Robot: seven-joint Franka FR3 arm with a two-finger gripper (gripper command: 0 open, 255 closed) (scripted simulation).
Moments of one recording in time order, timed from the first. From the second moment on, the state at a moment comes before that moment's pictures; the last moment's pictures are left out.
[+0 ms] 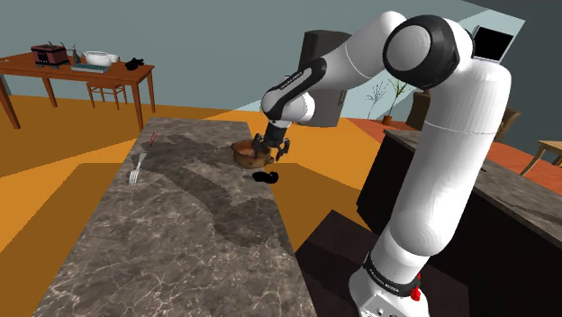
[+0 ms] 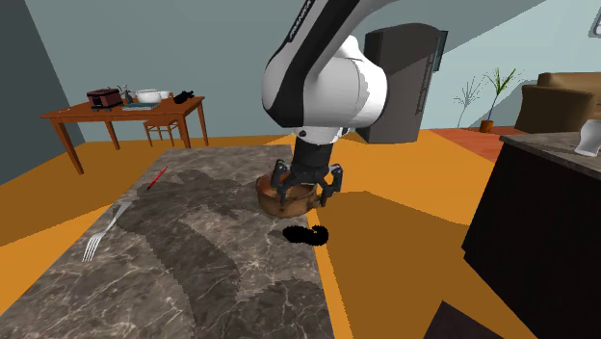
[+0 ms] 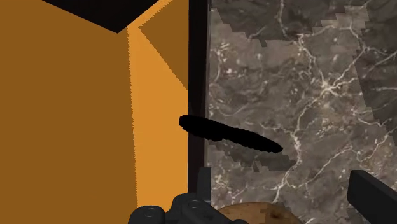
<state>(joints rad) -0.10 0.16 -0.17 -2.22 0.24 2.45 0.19</state>
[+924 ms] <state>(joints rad) -0.10 0.23 -0.15 -2.22 0.28 2.53 0.17</state>
